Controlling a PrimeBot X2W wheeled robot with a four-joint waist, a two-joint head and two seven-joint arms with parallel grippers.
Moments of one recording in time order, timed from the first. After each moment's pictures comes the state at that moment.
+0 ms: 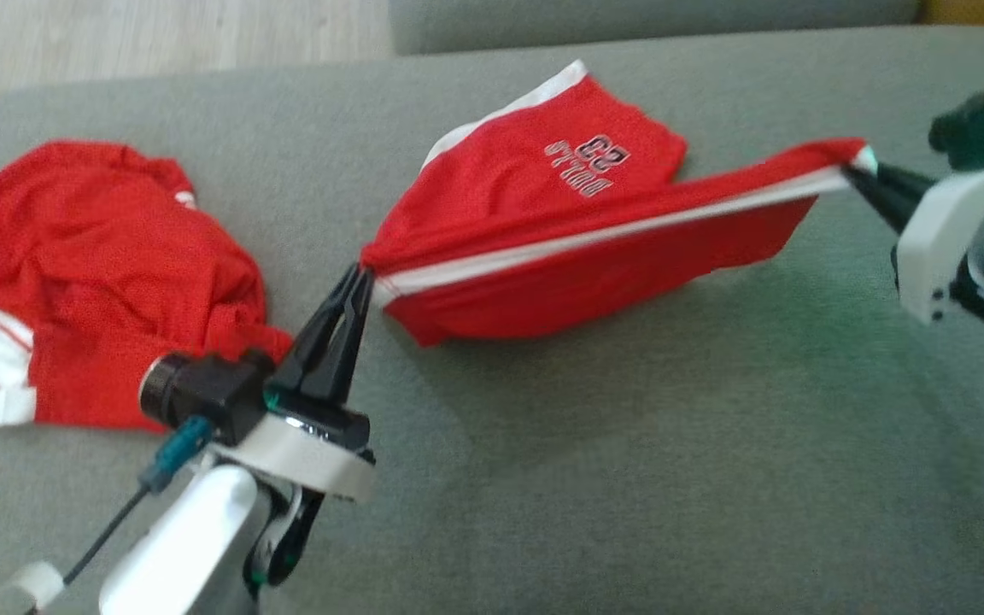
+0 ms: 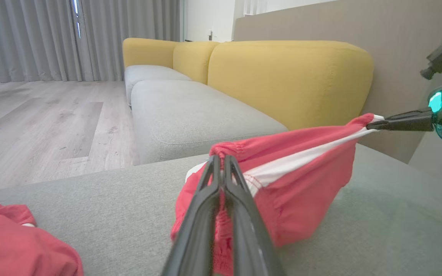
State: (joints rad) left arm -0.33 0.37 -0.64 0.11 -0.55 0.07 -0.19; right arm -0.82 -0.72 0.93 0.52 0.76 0.13 0.23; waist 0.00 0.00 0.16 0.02
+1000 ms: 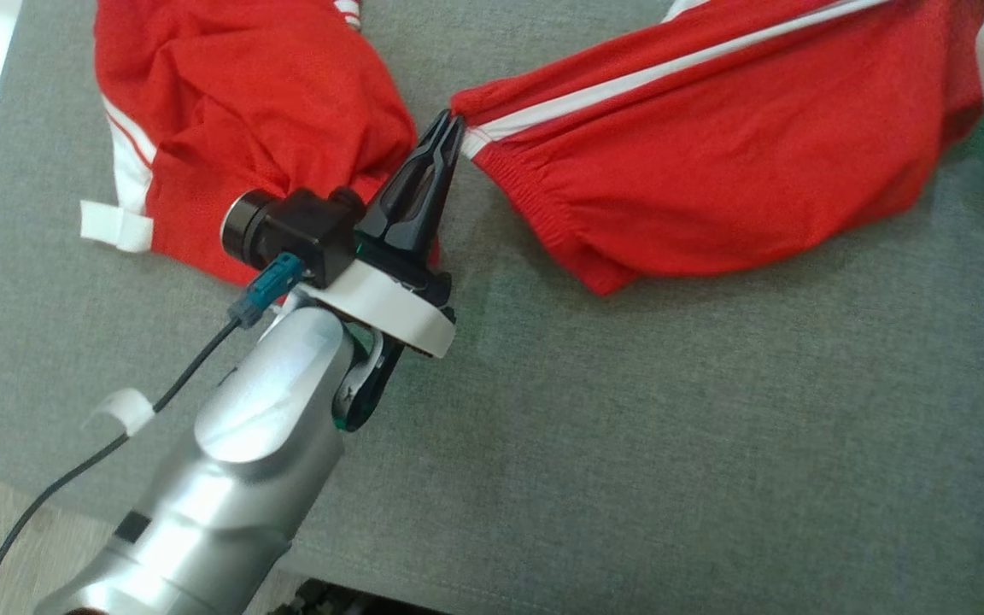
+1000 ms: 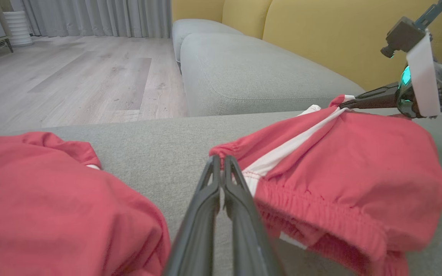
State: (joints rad) left arm -0.72 0.14 -0.68 0.48 -0.51 -0.04 -0.24; right arm -1.25 -0.64 1.03 0.85 0.62 0.13 0.28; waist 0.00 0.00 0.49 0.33
